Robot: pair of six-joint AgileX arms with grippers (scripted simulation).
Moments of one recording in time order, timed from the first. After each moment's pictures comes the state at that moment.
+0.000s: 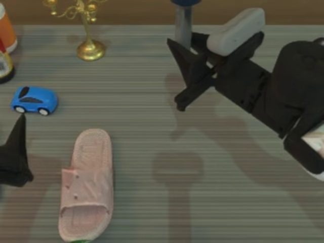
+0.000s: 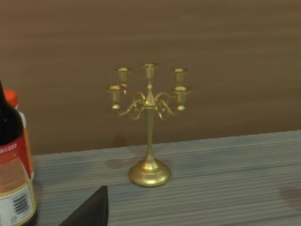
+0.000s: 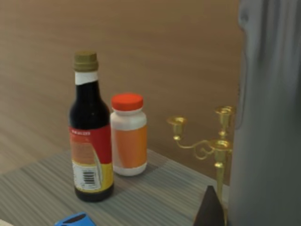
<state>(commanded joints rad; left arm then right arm) -0.07 0.23 0.14 0.09 0.16 0.00 0.63 1.61 0.76 0.90 -0.14 0.03</state>
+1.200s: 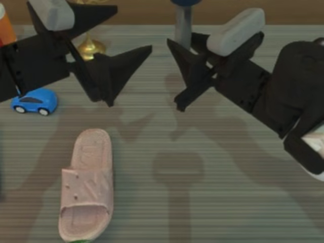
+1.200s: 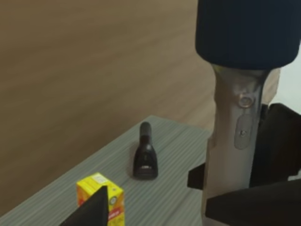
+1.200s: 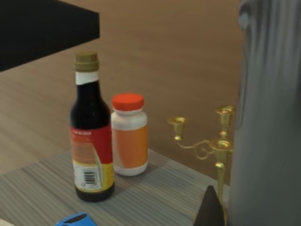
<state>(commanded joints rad) -0.31 1.26 0.73 0.48 0.76 0.03 0.63 1.61 0.76 0.90 -0.14 0.03</state>
